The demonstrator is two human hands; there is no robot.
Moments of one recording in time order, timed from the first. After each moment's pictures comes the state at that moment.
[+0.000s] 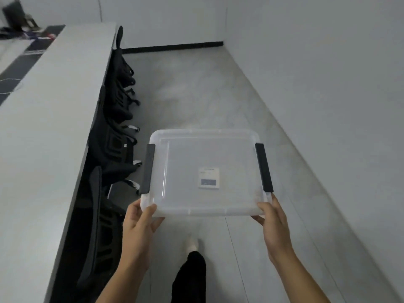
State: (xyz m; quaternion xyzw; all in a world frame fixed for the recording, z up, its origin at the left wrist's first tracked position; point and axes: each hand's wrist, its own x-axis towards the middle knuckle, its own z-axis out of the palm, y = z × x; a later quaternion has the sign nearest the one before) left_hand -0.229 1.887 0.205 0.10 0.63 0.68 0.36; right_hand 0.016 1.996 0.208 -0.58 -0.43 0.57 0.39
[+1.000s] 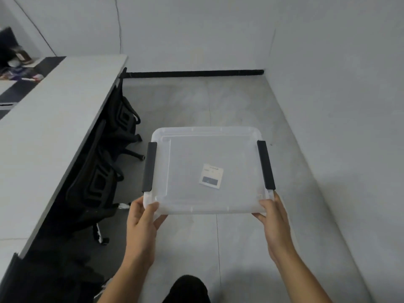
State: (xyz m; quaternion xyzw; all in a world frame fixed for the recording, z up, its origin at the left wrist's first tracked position) left_hand -0.633 2.786 0.221 0.06 0.64 0.71 0.29; right_hand -0.417 2.935 0.223 -0.52 -0.47 0.62 0.36
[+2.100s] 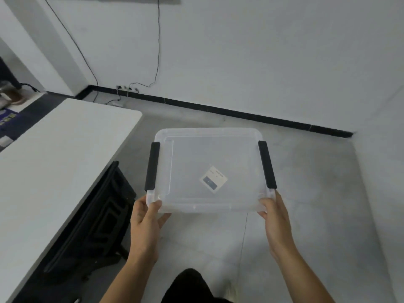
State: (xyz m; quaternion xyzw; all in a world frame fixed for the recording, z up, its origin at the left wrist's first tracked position) left_hand -1.286 3.601 0.222 -0.07 0.66 0.73 0.18; right_hand -1.133 3.806 0.211 -0.45 -0.56 0.65 0.25
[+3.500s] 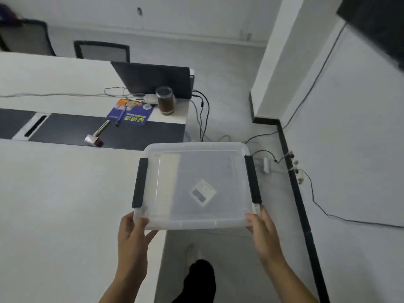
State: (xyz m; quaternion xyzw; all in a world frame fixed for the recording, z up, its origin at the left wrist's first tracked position) left_hand -2.167 3.801 0.171 -0.51 0.45 0.66 -0.31; right_hand -2.340 4.003 0.182 0.00 -0.78 0.56 -0.29
